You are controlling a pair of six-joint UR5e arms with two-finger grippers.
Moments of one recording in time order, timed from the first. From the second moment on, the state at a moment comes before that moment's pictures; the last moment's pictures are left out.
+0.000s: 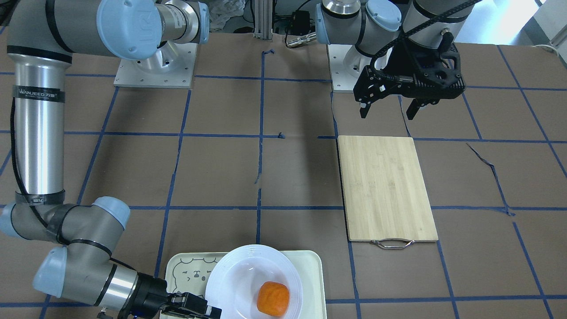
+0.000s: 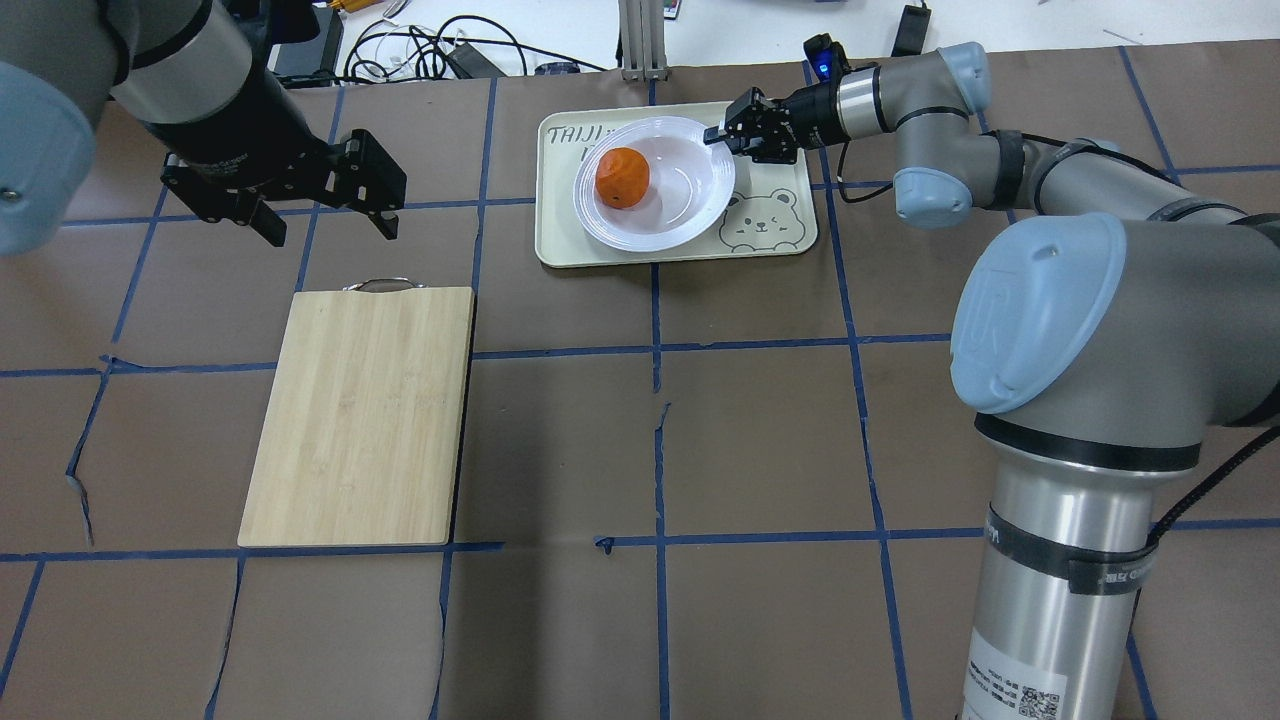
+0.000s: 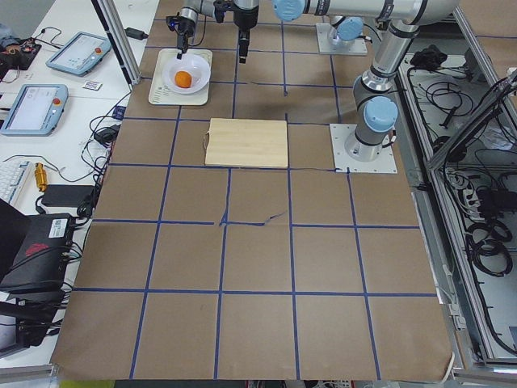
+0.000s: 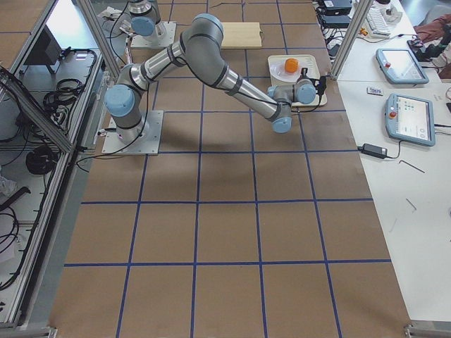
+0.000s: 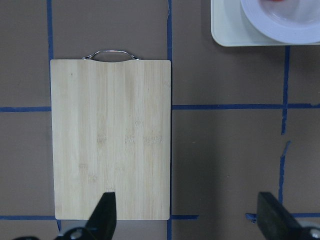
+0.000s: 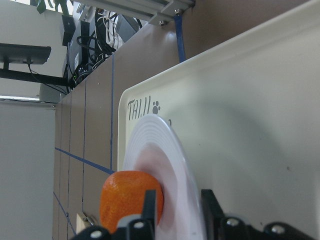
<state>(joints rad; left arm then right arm) -1.57 -1.54 -1.57 -1.55 1.59 0.00 1.46 -0.64 1.27 -2.45 -0.56 0.13</state>
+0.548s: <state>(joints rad) -1.57 -1.54 -1.57 -1.55 1.59 0.00 1.46 -0.79 1.28 -2.38 -0.83 0.14</state>
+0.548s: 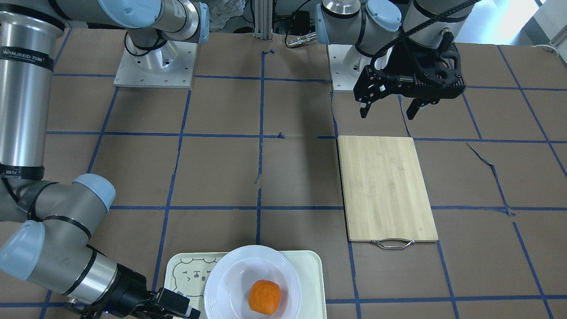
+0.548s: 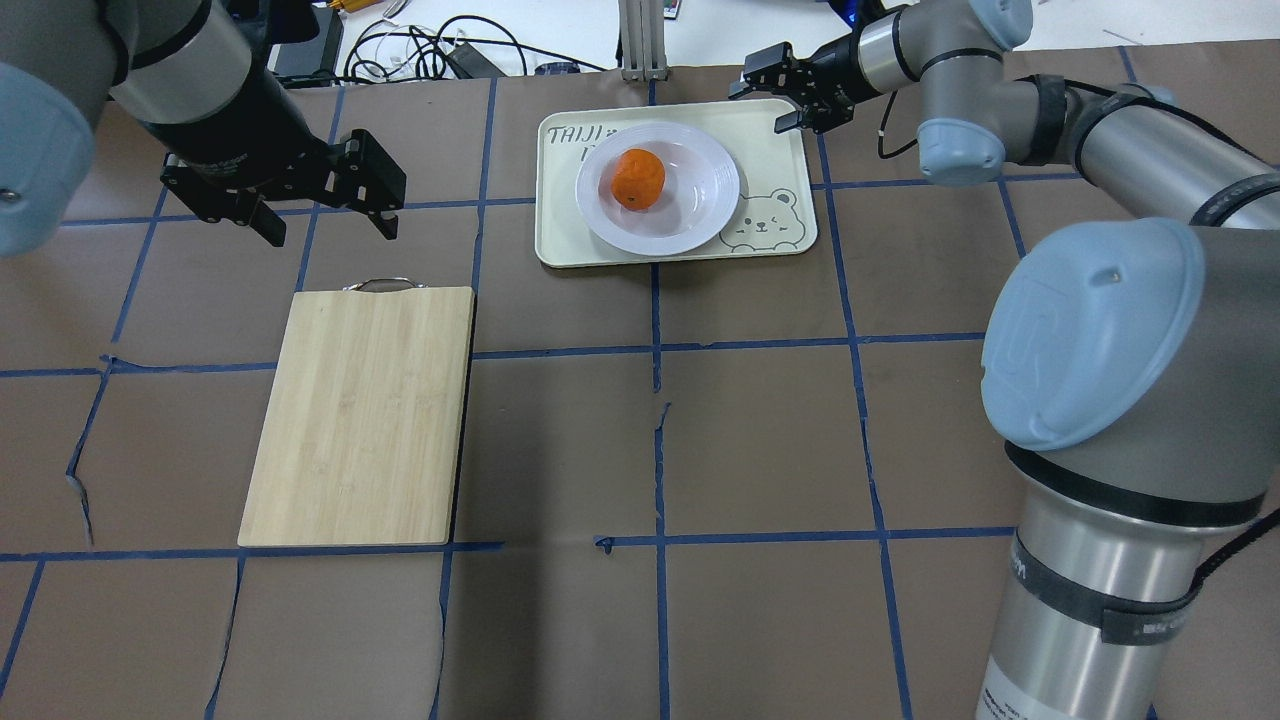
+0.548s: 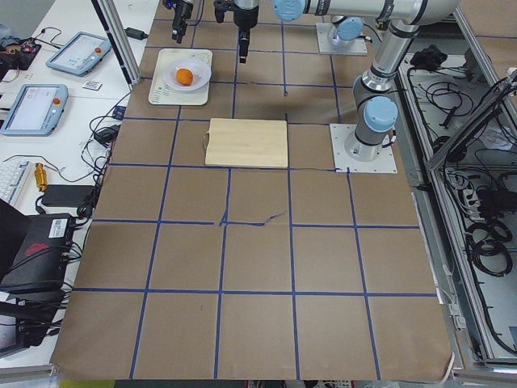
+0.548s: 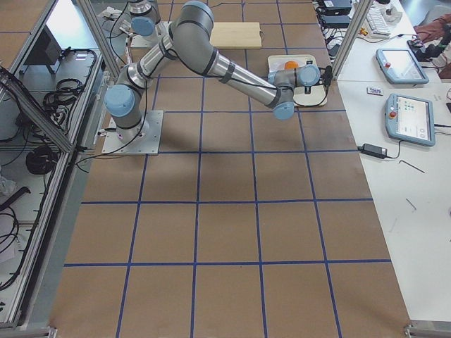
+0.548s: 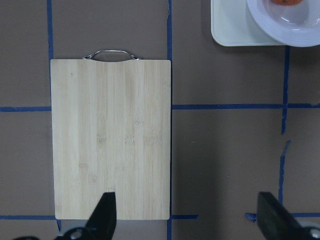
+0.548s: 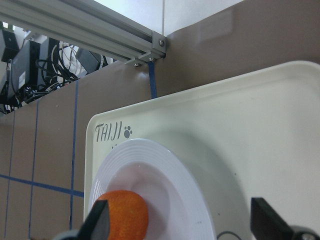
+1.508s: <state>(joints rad) -1.57 -1.54 -1.57 -1.55 1.59 0.00 1.51 -1.27 1.29 -1.55 -1.49 0.14</state>
